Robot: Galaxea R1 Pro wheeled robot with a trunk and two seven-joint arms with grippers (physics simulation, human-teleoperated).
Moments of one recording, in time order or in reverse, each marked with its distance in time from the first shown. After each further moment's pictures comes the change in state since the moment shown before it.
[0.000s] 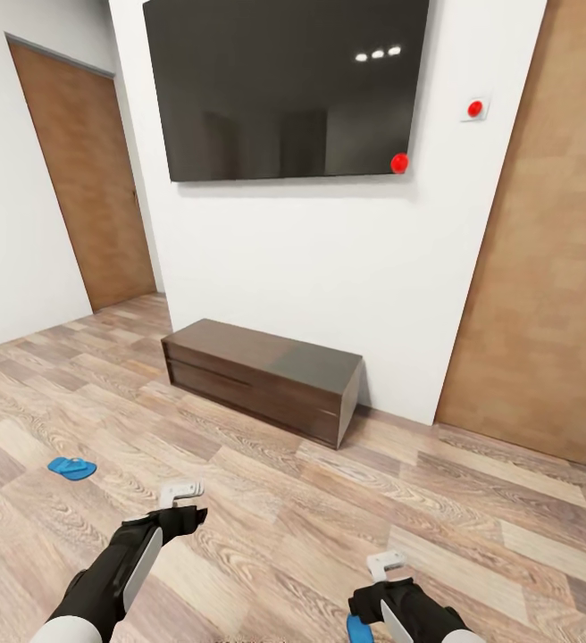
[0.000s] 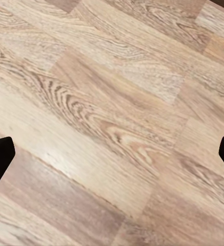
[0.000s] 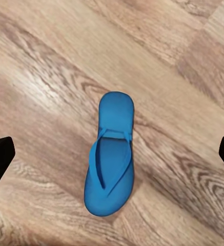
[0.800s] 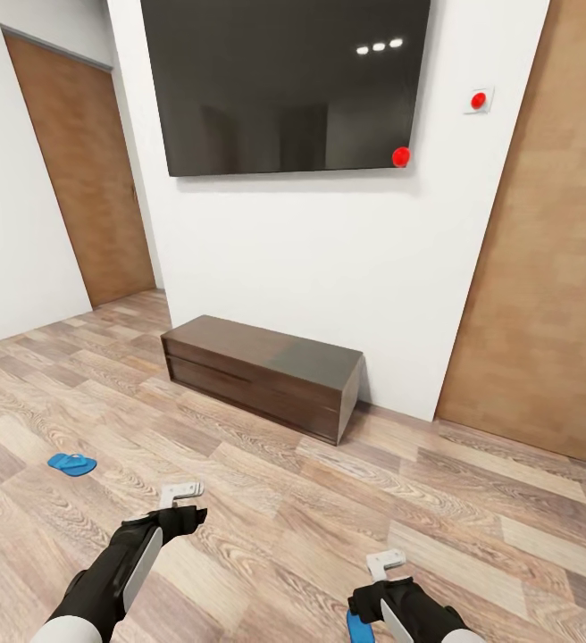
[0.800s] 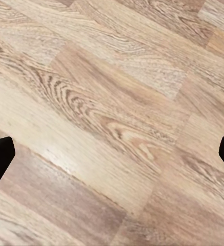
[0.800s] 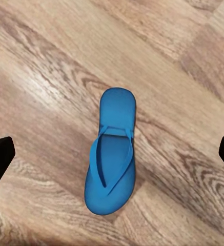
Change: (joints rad) left arm 0.000 0.000 0.000 0.000 0.000 0.000 0.000; right arm 0.000 0.000 0.001 -0.003 0.001 0.000 0.003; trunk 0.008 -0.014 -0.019
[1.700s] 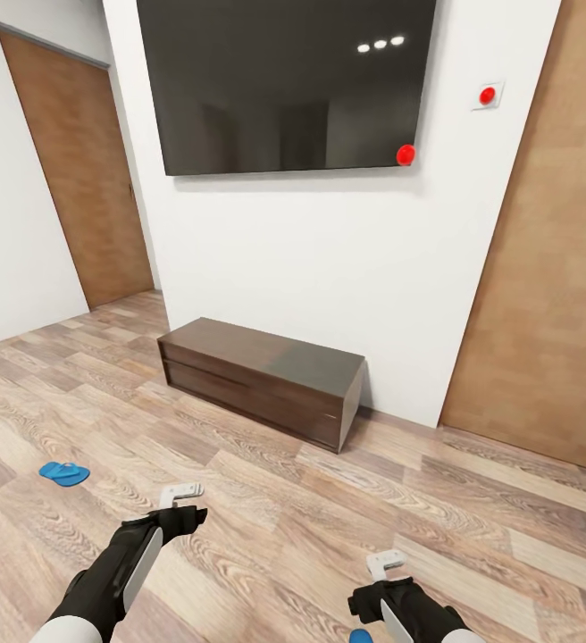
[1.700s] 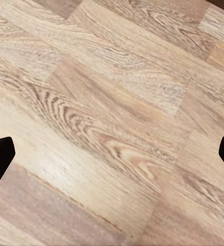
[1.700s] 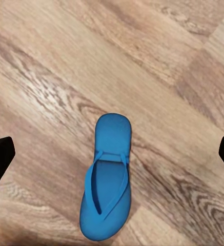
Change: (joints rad) left arm 0.000 0.000 -0.001 0.000 -0.001 -0.001 0.000; right arm 0.000 0.000 0.002 0.000 0.000 -0.001 0.000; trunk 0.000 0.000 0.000
